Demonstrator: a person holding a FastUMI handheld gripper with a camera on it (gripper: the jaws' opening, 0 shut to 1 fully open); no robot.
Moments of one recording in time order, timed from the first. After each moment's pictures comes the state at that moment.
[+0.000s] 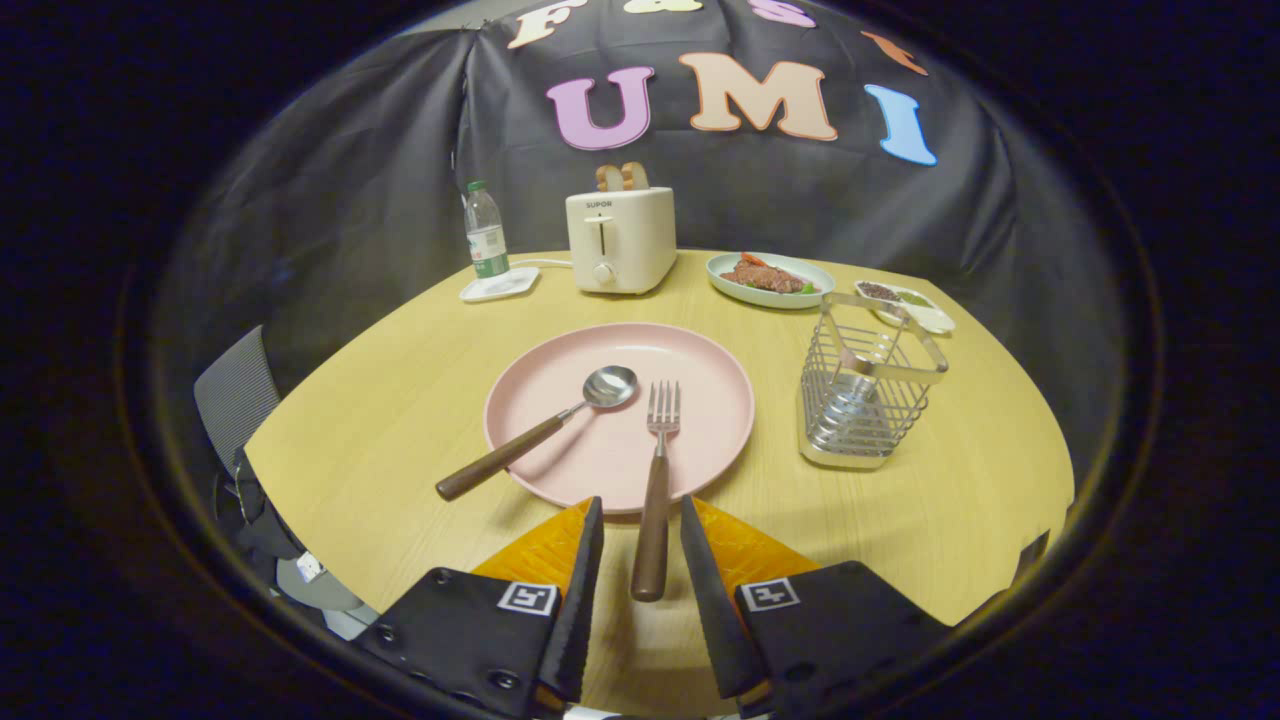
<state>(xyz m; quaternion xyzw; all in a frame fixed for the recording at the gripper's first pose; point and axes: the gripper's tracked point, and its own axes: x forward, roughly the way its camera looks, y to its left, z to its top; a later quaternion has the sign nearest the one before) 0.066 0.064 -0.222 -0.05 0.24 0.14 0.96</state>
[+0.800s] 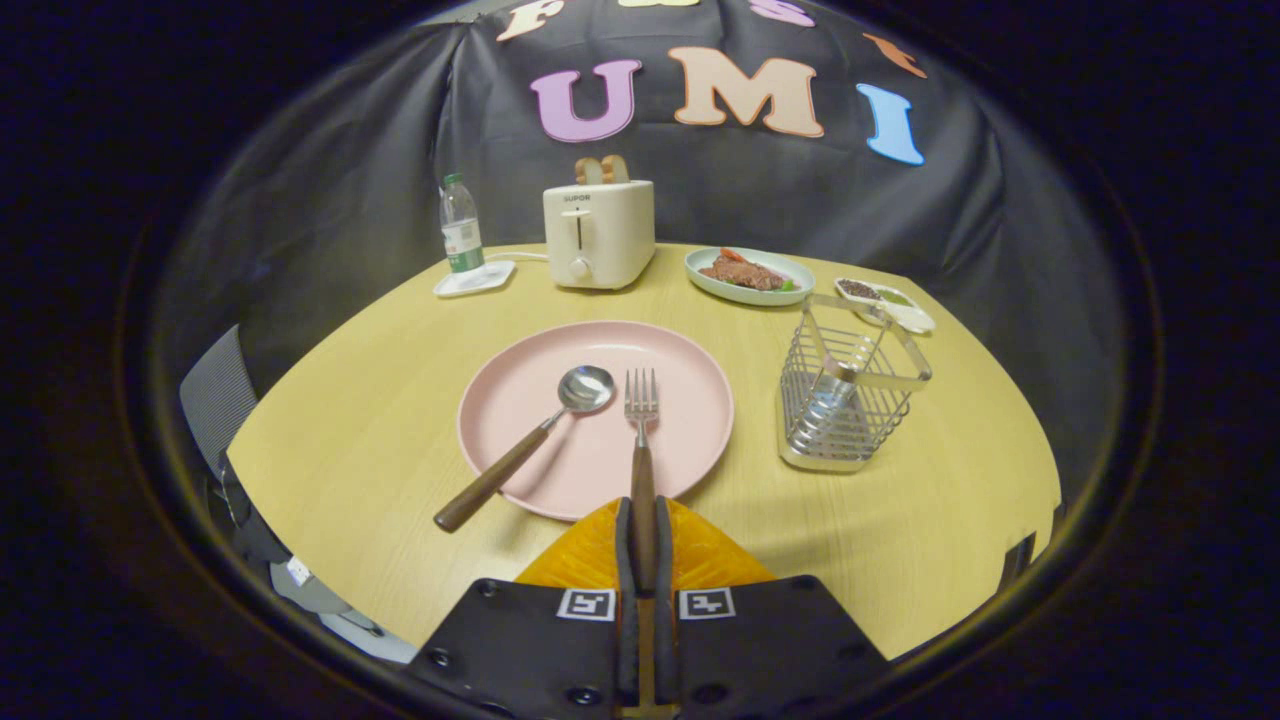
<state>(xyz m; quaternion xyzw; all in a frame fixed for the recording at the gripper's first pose) 0.073 0.054 -0.208 -0.06 0.25 0.10 0.96</state>
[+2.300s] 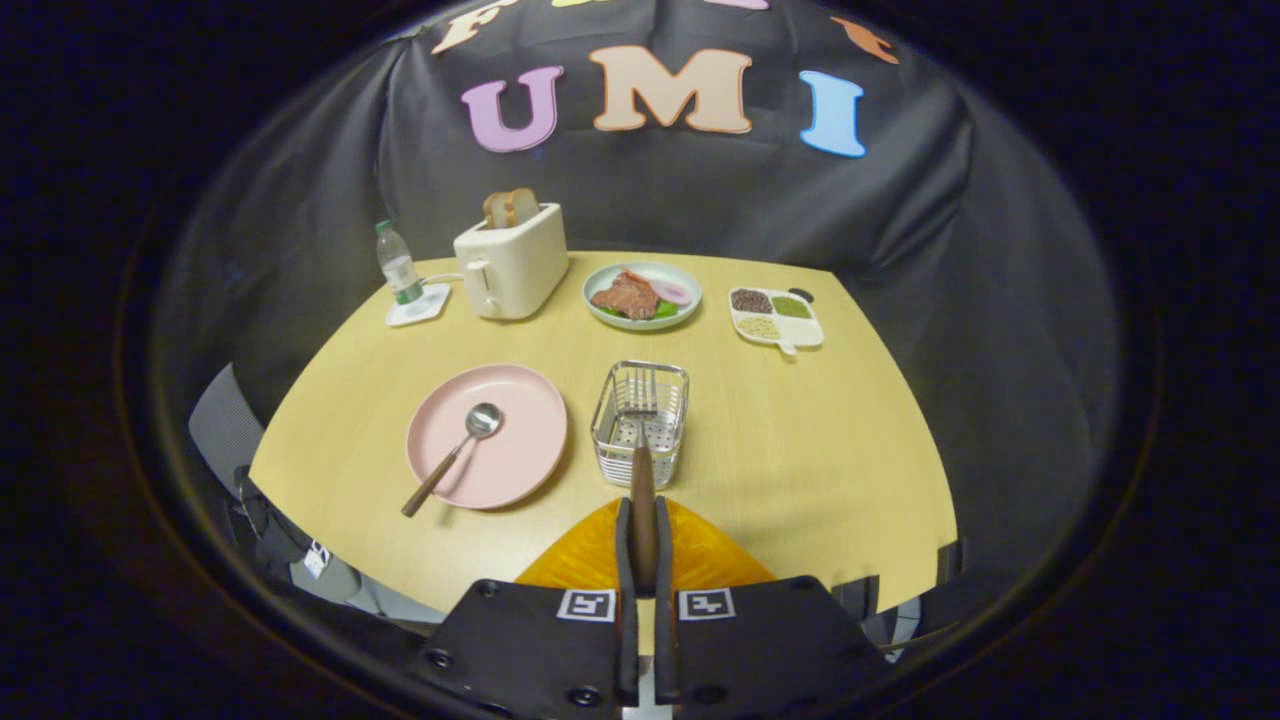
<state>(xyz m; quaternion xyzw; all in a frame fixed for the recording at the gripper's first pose) 0.064 -0.091 -0.090 -0.07 0.33 0.06 0.94</state>
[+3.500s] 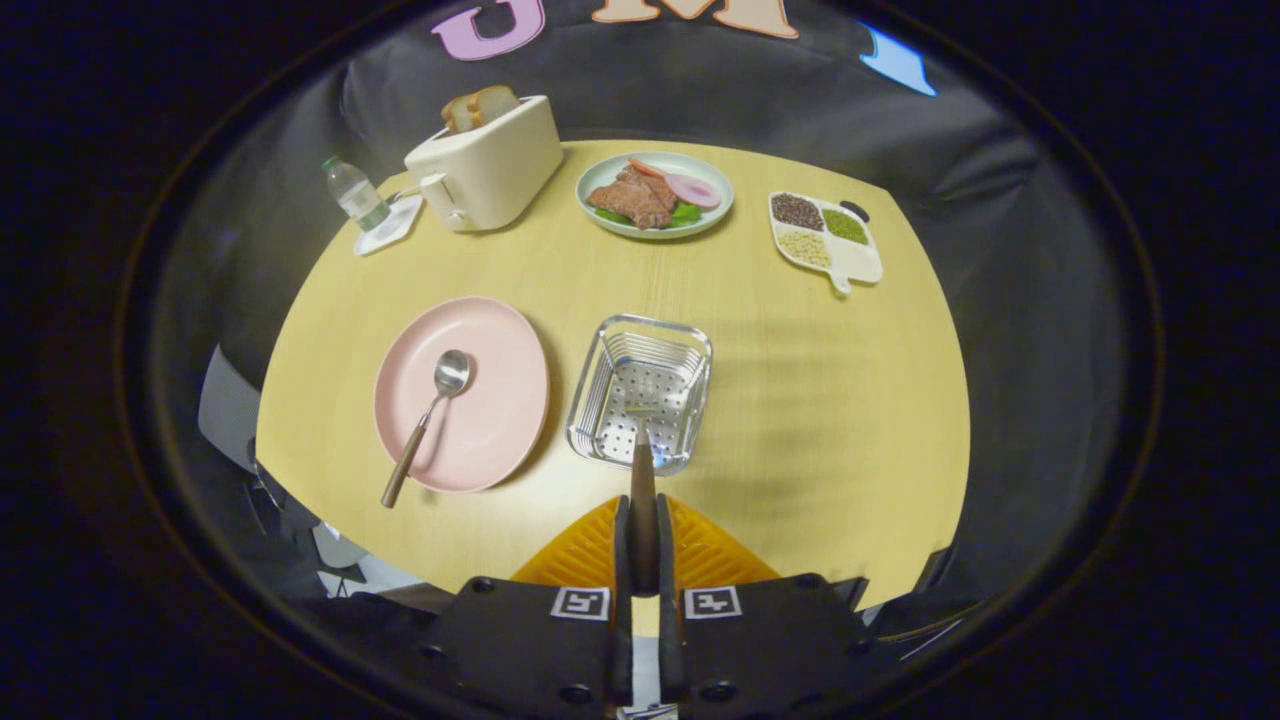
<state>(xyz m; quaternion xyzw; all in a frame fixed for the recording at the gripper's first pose) 0.118 -0.079 -0.129 -0.09 0.51 0.07 0.86</state>
